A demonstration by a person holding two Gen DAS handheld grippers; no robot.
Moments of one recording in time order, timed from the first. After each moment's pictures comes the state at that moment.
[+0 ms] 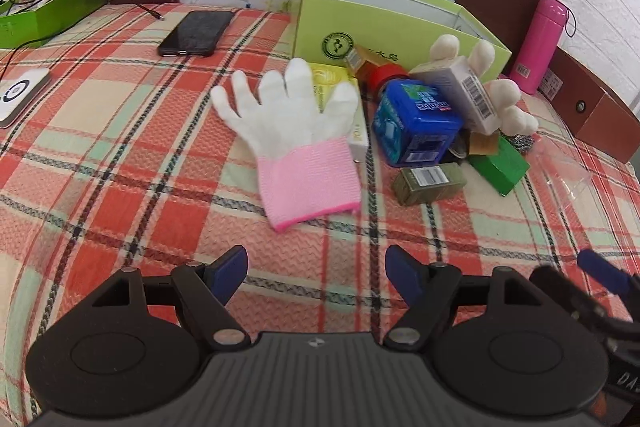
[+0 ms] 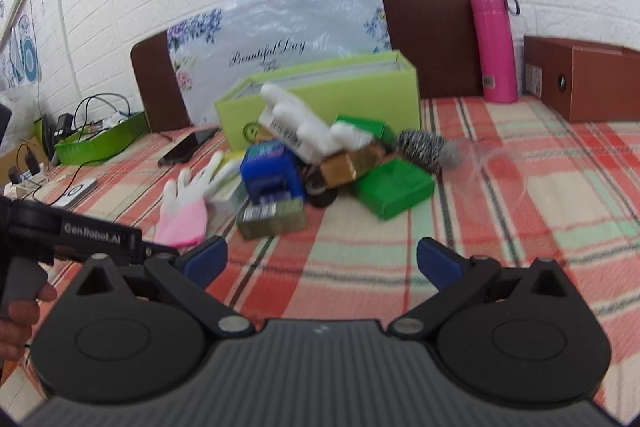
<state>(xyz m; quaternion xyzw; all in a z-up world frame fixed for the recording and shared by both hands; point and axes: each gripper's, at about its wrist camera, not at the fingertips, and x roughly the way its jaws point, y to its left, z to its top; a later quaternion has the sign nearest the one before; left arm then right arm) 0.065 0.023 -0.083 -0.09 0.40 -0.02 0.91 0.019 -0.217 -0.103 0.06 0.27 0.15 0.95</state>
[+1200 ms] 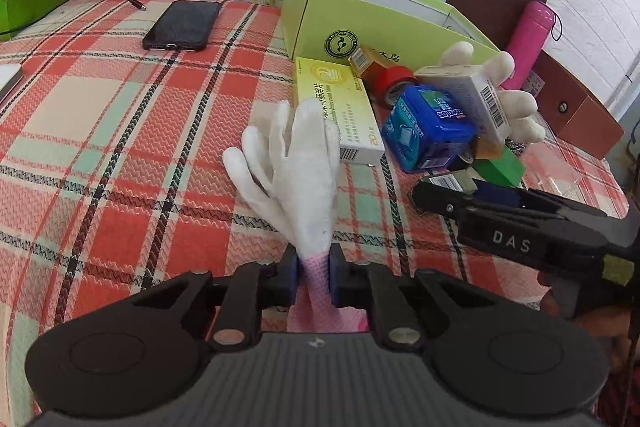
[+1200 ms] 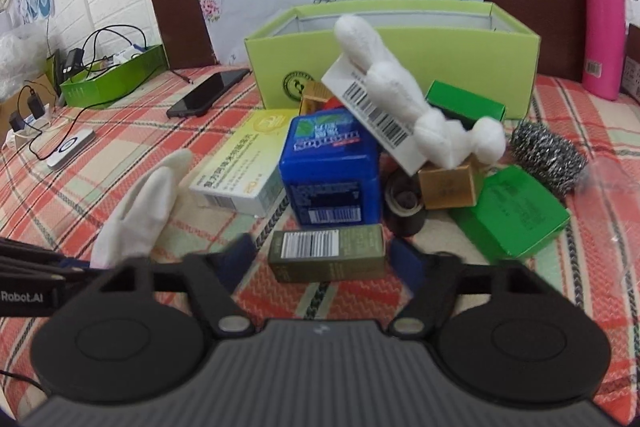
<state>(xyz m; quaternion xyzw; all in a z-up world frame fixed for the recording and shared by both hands) 0.085 0.060 -0.092 -0.10 0.42 -0.08 0.90 0.125 -0.146 -0.124 0.00 0.35 0.21 0.91</state>
